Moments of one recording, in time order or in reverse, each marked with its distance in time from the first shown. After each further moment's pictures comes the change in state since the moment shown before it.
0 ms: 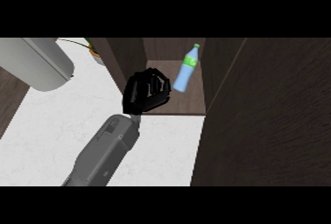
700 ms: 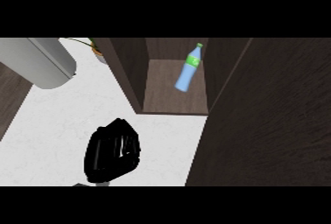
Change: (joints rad) left arm 0.626 0.140 -0.171 -0.746 -0.003 0.044 0.102; right arm -0.096 -0.073 0.008 -0.007 -0.003 0.052 0.091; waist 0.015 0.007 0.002
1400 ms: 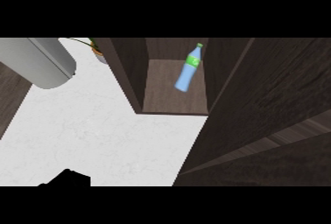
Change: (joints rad) left arm 0.436 0.197 0.005 -0.402 0.015 -0.052 -0.058; right arm -0.214 0.094 0.078 0.026 -0.009 0.088 0.219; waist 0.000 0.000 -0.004
